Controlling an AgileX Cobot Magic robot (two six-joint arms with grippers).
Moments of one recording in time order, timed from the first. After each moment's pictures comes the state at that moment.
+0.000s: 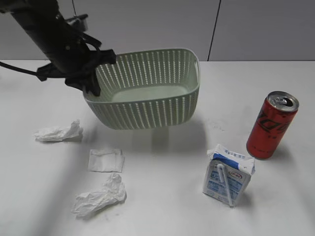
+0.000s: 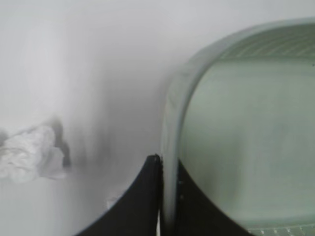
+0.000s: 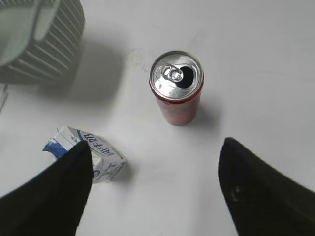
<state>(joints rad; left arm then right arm) -0.37 1.90 -1.47 -0.38 0.92 -0.15 0.15 1.02 -0.89 0.16 0.86 -0.05</state>
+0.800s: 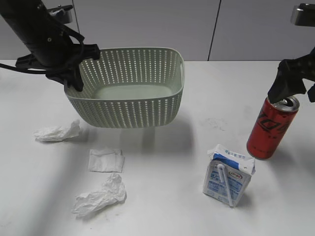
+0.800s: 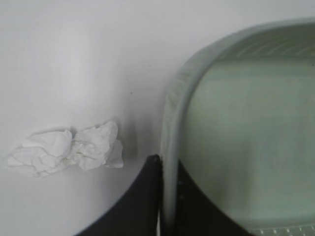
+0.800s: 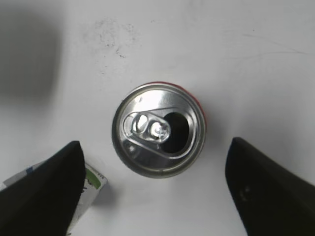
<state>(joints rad) -0.34 1.86 -1.47 -0.29 0.98 -0.15 0.15 1.50 -1.07 0.13 0.84 -0.01</state>
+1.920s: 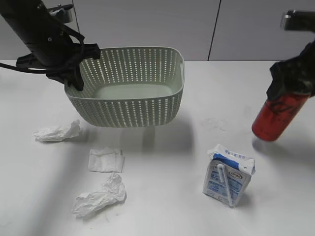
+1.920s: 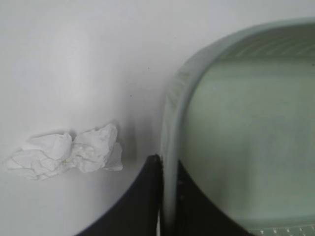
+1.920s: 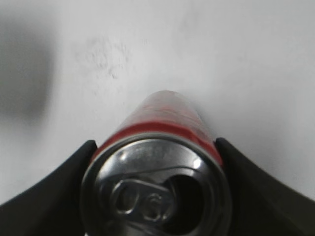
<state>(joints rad) -0.34 1.86 -1.47 -0.29 0.97 -0.15 0.15 1.56 -1.14 0.10 0.83 -0.02</state>
